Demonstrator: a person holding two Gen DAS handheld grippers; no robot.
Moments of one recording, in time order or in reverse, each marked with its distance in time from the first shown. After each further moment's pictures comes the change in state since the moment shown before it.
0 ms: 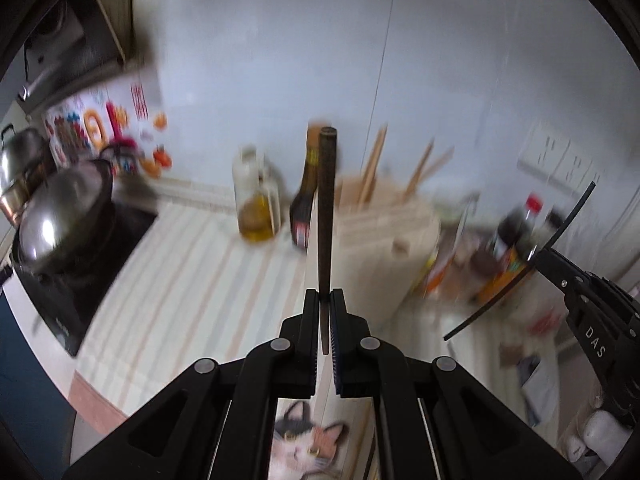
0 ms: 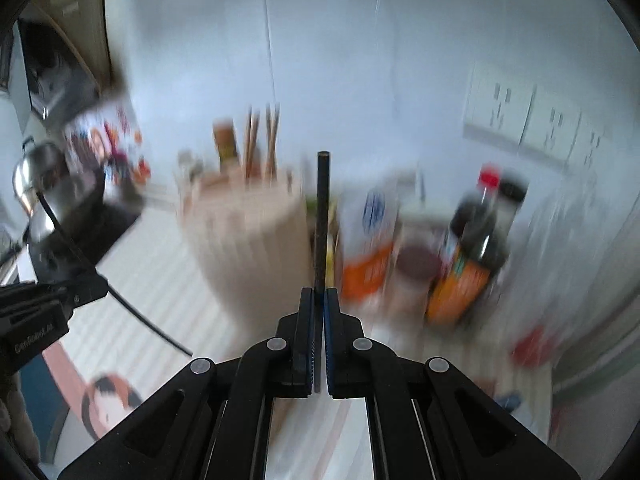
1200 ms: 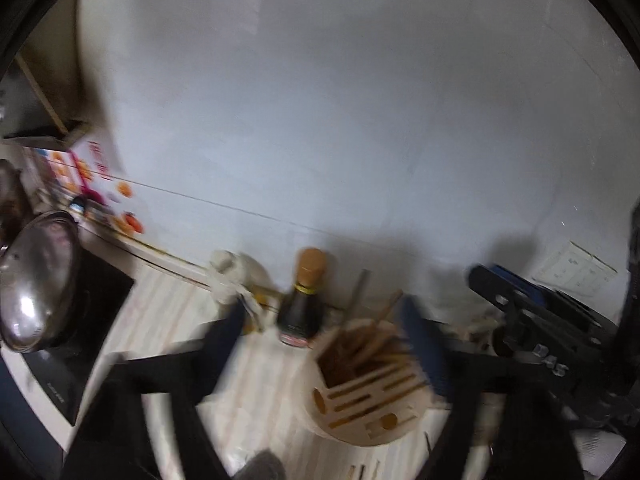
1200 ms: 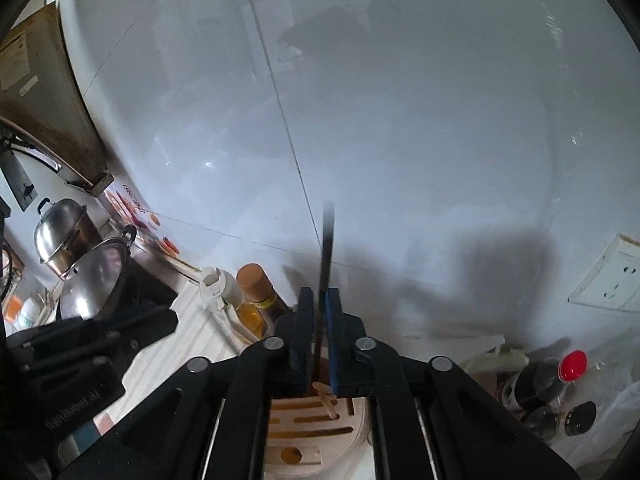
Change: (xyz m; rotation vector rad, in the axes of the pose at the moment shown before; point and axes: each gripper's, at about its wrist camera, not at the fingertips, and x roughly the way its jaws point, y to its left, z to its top) left arm 0.061 0.009 0.153 -0.053 -0.012 -0.018; right arm 0.125 0.023 0.186 0.050 0.095 0.177
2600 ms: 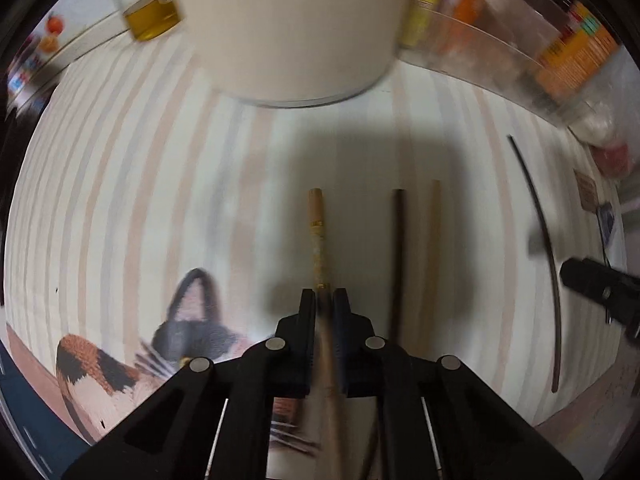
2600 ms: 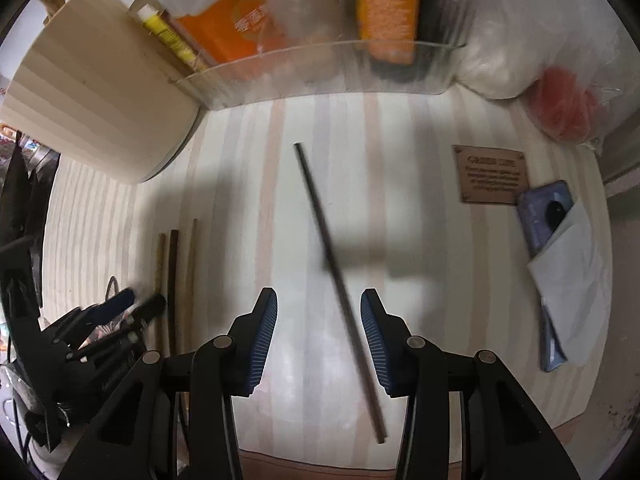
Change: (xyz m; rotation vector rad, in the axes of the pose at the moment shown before) left arm 0.141 -0.038 -0.321 0.166 0.573 0.046; right arm 0.025 -0.132 -0.321 0.344 0.566 -0.154
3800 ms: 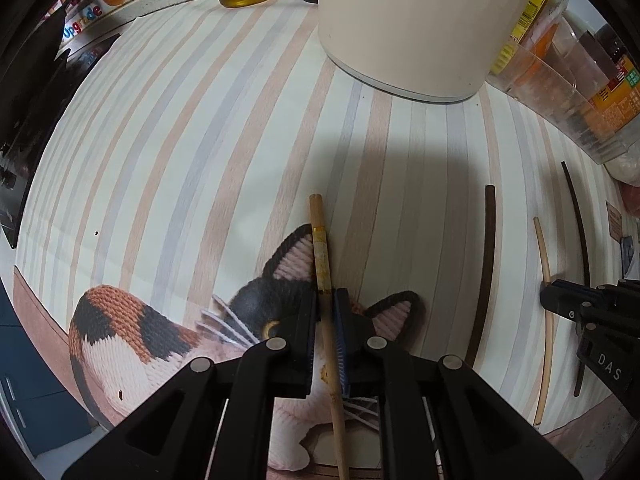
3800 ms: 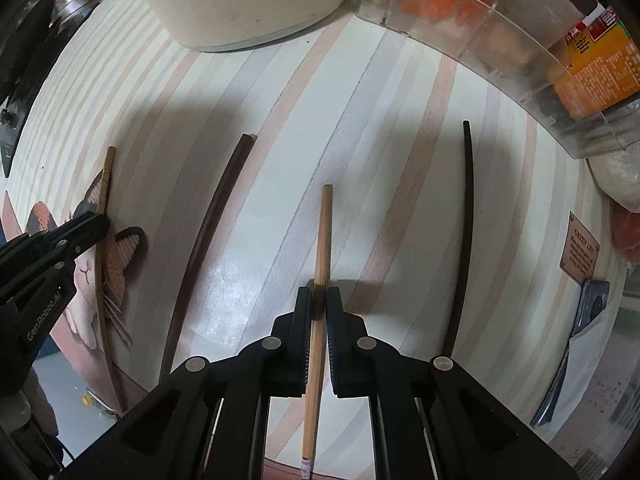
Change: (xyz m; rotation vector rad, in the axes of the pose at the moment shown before) left arm -0.011 0.048 -0.037 -0.133 -0.022 0.049; right arm 0.076 0.094 0.018 -0.385 0.163 -0.134
